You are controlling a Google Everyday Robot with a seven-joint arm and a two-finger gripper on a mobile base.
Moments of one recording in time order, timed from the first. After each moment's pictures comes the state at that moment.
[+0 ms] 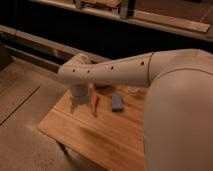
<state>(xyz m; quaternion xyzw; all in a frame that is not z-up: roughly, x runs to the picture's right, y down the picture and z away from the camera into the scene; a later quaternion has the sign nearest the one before) -0.107 0.103 0.703 -0.26 0.23 0.64 0.68</state>
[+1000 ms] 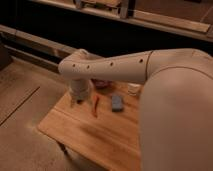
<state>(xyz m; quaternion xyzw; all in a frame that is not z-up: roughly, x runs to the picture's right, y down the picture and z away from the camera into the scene) -0.106 0.069 0.716 -0.25 0.24 0.68 0.65</state>
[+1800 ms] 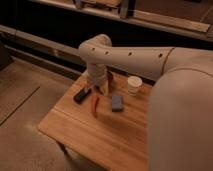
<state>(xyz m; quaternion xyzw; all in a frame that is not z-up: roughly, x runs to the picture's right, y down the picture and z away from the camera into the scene) -0.026 0.010 0.720 -0.21 0.24 0.76 0.57</state>
